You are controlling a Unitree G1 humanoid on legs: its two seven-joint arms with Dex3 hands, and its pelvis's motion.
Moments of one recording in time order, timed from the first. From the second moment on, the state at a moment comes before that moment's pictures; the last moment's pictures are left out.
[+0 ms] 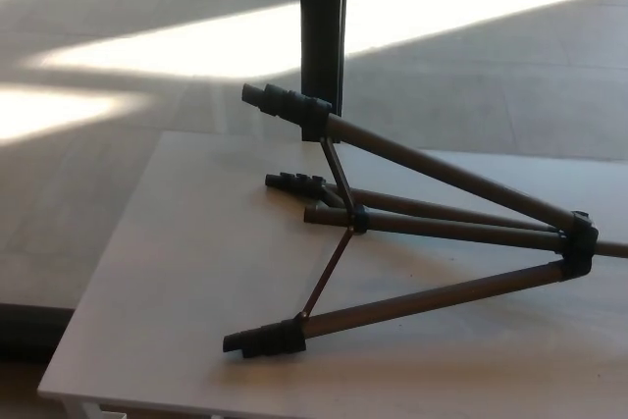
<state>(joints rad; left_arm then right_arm) 0.22 0.65 0.61 1.04 -0.19 0.08 -0.28 0.10 -0.43 -0.48 0.93 0.08 -0.09 0.13</state>
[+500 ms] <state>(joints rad) 0.08 0.68 0.81 0.98 -0.30 0.08 -0.34 -0.03 -0.33 -0.80 0.78 0.24 -0.10 0.06</state>
